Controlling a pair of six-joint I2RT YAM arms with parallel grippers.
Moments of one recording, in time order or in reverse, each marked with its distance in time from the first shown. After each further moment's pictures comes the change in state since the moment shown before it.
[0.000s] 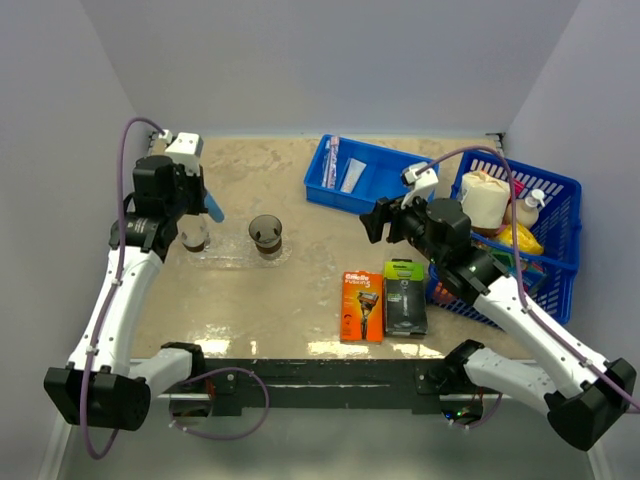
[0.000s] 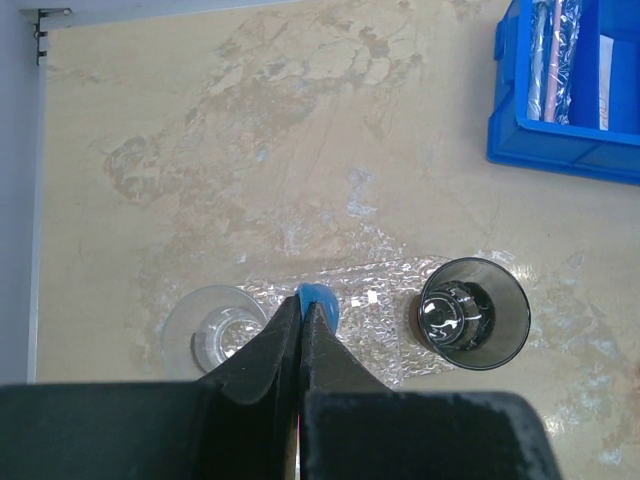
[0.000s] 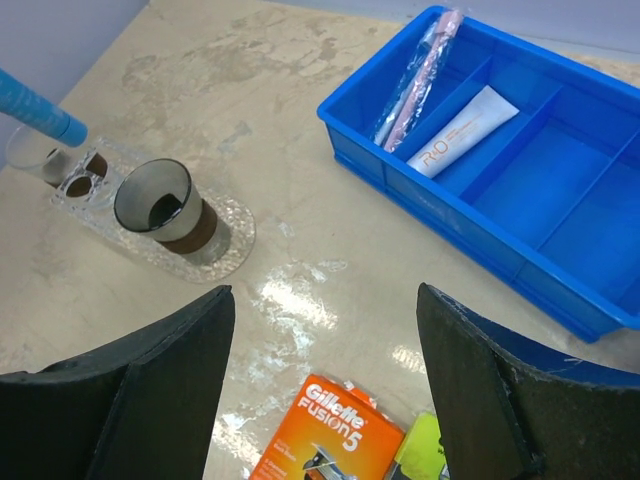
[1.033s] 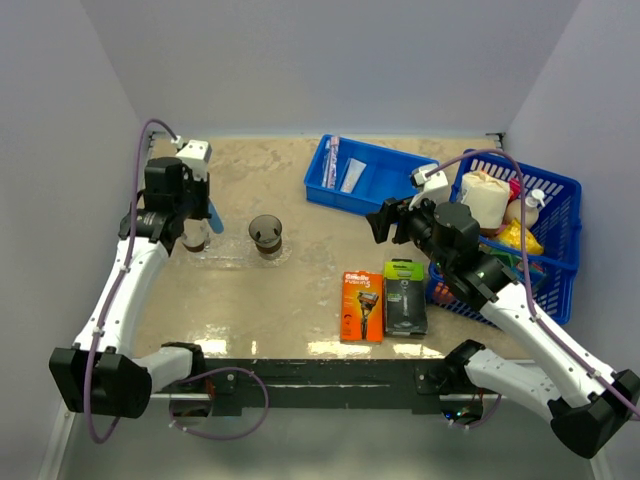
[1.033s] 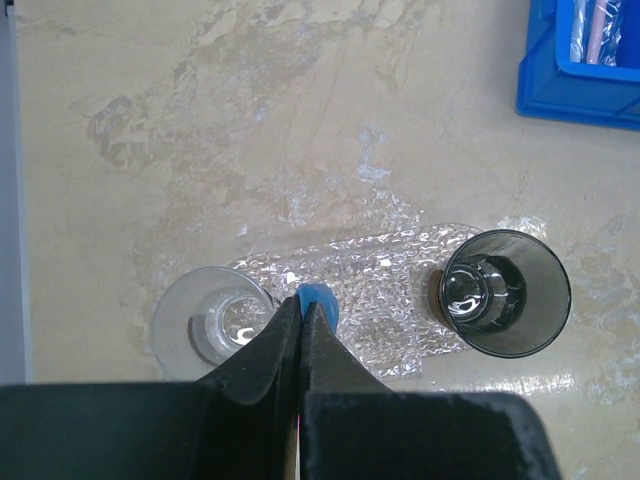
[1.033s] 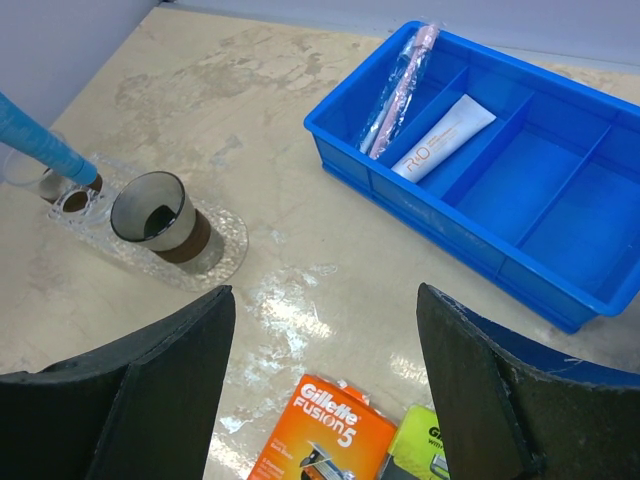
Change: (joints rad) left arm 0.000 0.061 -0.027 -0.010 -0.013 0.036; right arm 0.000 -0.060 0.000 -0.038 0.051 0.008
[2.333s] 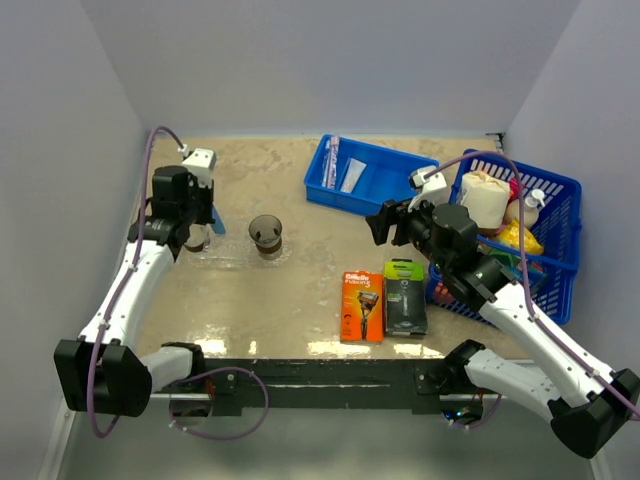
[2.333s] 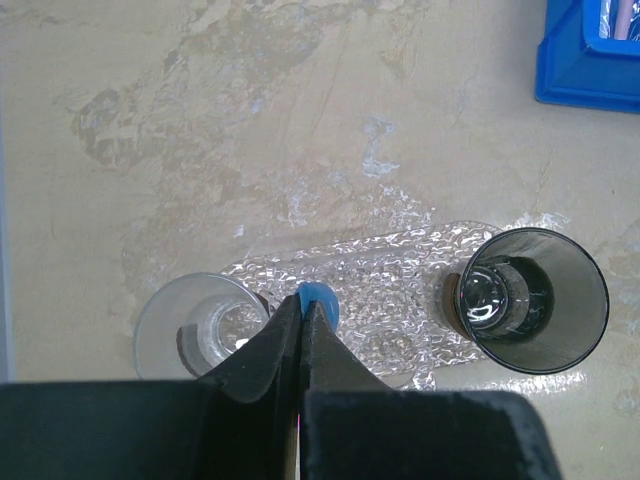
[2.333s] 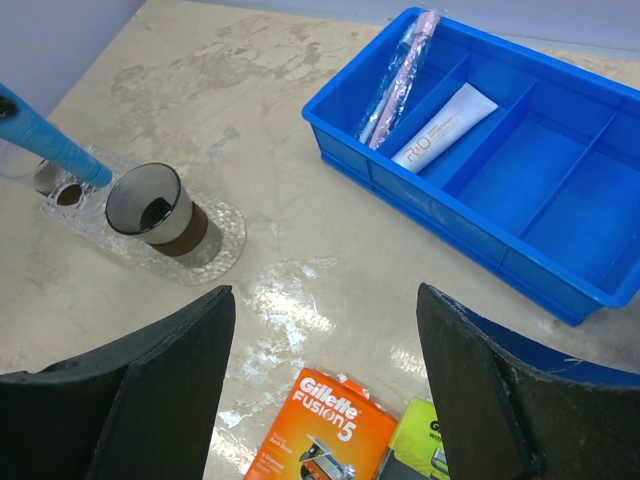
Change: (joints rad) left arm 0.000 0.011 -0.114 0.119 -0.002 0.018; right arm 0.000 0.000 -0.017 0.000 -0.001 0.006
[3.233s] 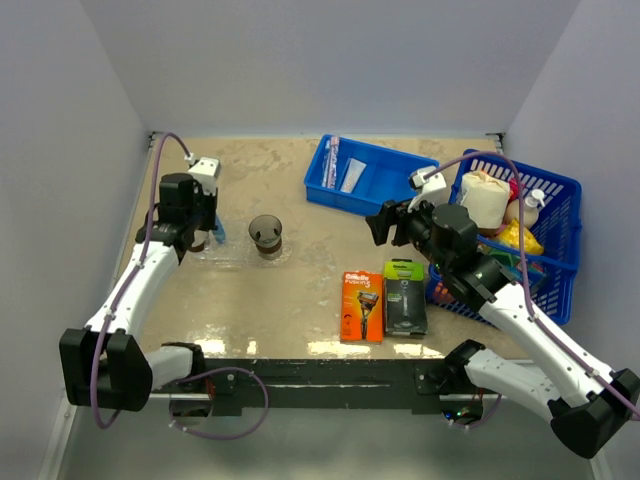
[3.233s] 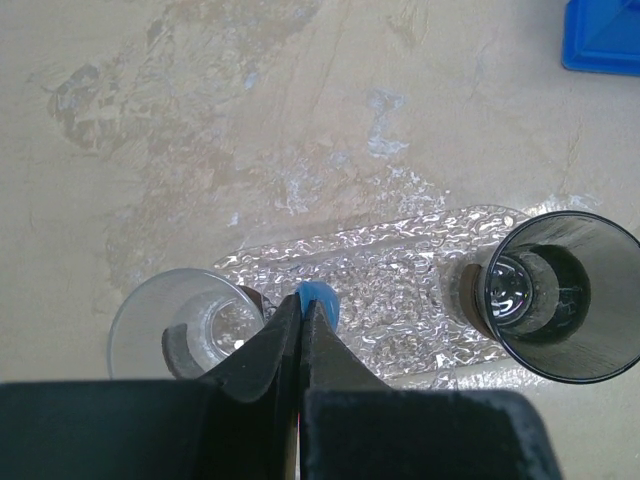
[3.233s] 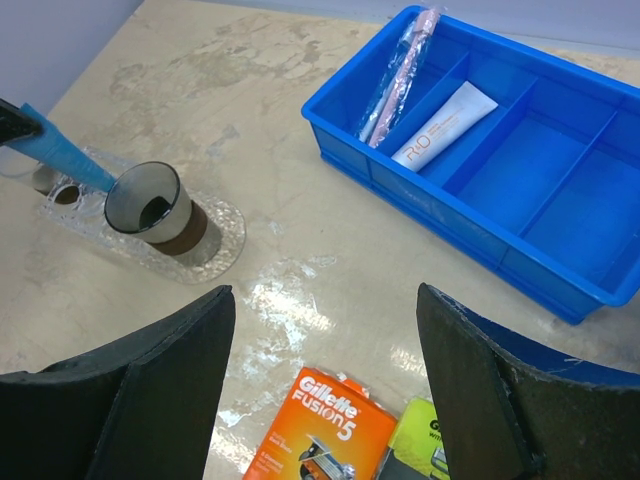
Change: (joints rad) left arm 0.002 0.026 -0.087 0.087 -0.002 0.022; right arm 0.000 0.000 -0.001 0.000 0.000 0.000
